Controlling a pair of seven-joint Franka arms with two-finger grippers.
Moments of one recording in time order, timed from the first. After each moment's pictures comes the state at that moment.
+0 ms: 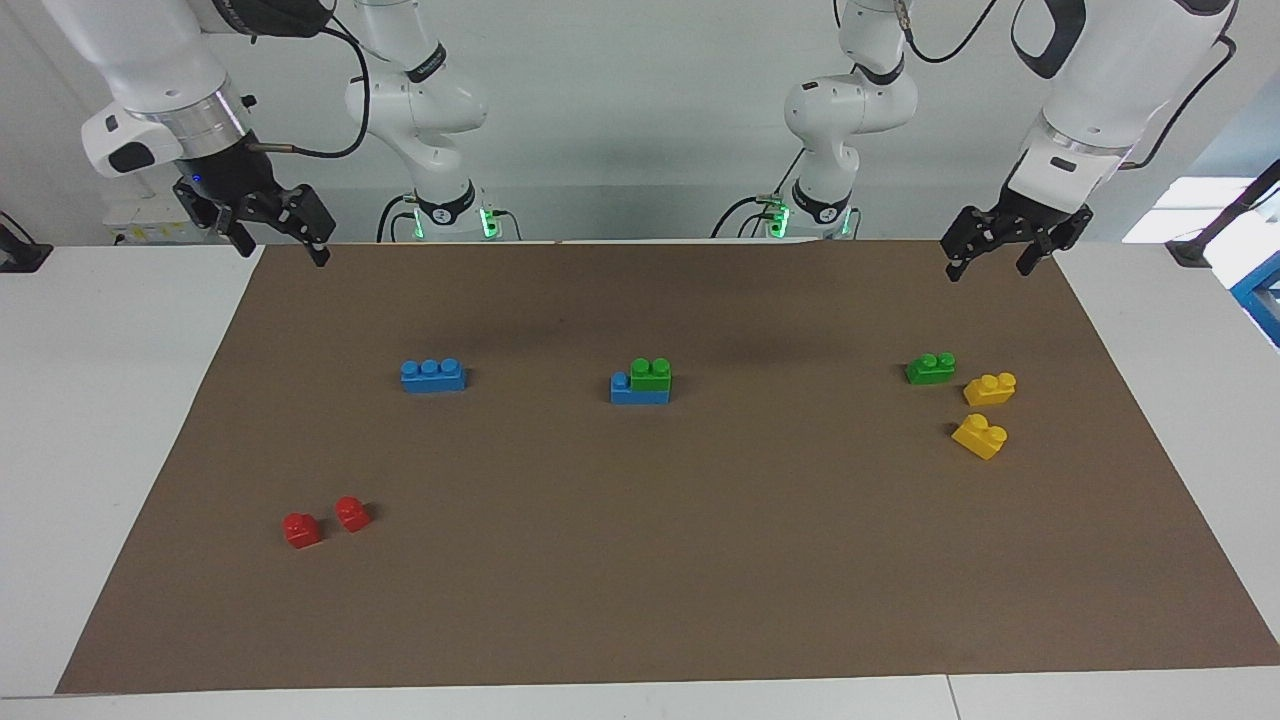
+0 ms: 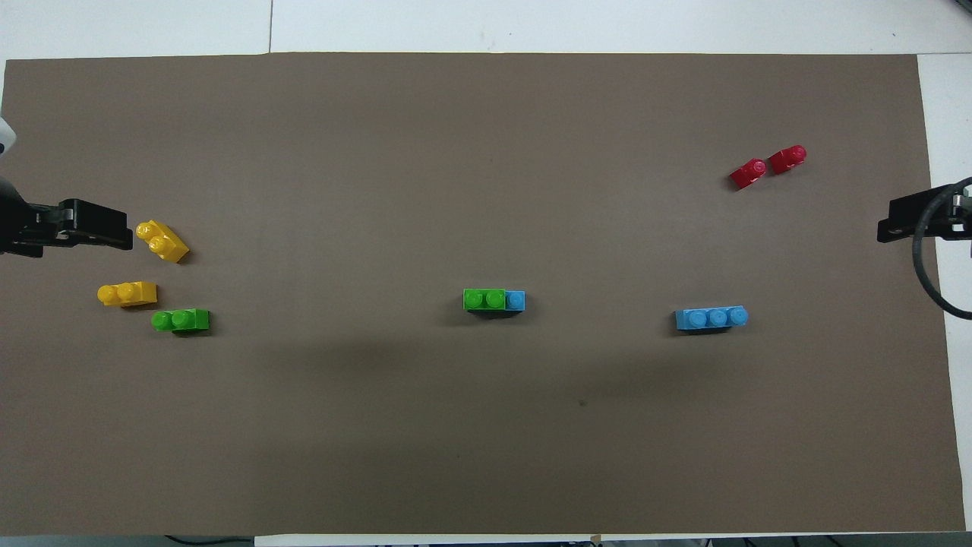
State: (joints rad) left arm 0.09 -0.05 -0.16 -1.64 0.00 1.60 -0.07; right arm 0.02 -0.06 -0.08 -1.59 0.01 1.53 0.15
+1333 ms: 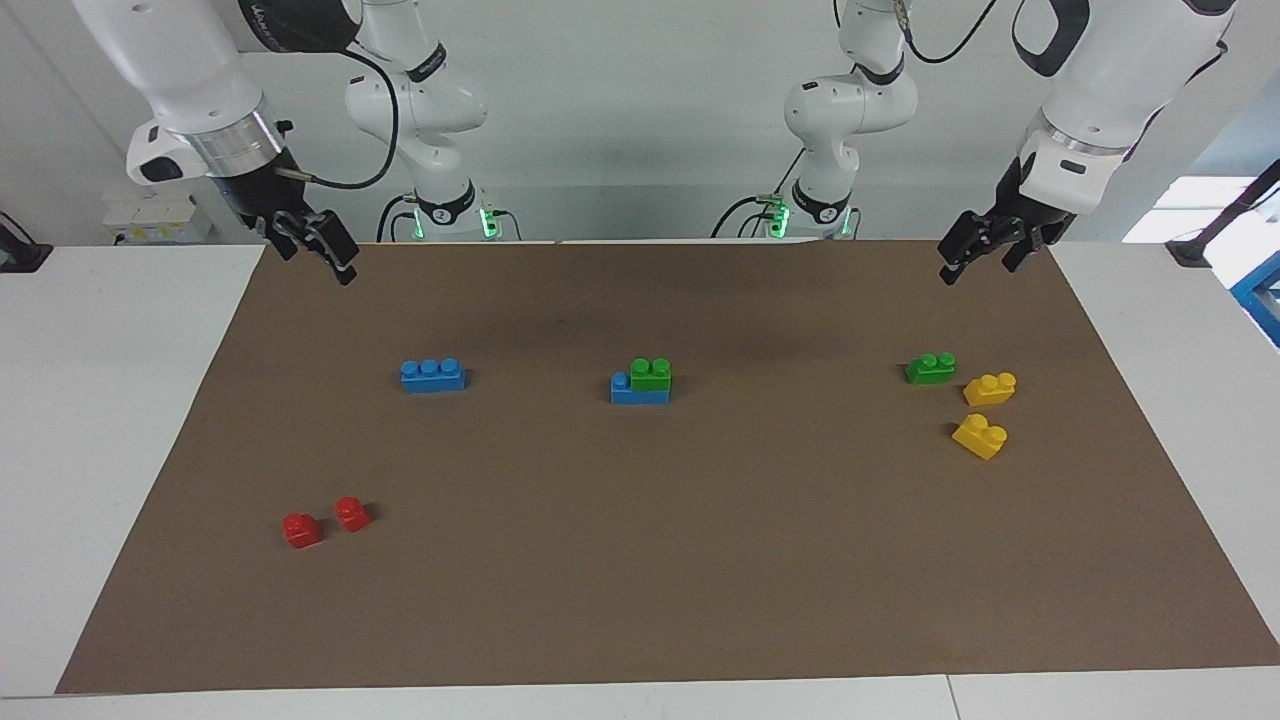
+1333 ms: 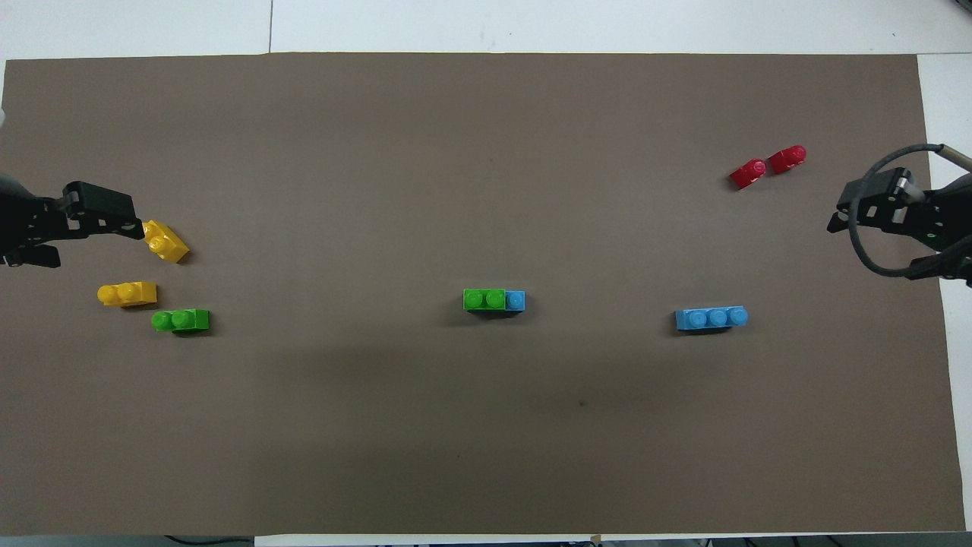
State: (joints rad) left arm 0.09 -0.05 -0.16 -1.64 -0.05 1.60 -0.36; right arm 0.06 -0.06 -0.06 -1.67 0.08 1.57 0.62
